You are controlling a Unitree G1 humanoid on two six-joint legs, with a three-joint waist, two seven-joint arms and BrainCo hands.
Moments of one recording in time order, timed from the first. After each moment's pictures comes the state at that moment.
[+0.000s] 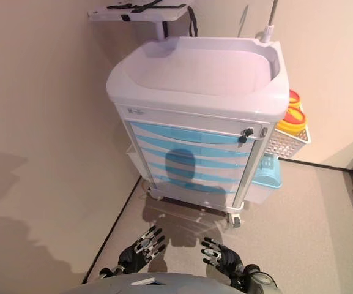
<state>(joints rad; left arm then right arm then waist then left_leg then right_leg) 0.18 0.18 -0.27 0.86 -0.90 -0.04 -0.66 0.12 -0.26 0.31 0.91 0.58 -0.03 0.57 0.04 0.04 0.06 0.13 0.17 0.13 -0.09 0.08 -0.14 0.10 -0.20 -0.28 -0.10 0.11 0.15</state>
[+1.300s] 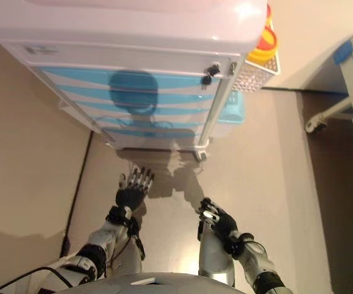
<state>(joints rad) -0.29 0.16 -0.13 0.95 -1.68 0.08 -0.61 -0.01 -0.23 0.26 0.76 0.69 -0.04 0.53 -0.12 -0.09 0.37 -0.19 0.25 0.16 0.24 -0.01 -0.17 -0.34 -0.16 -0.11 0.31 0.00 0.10</state>
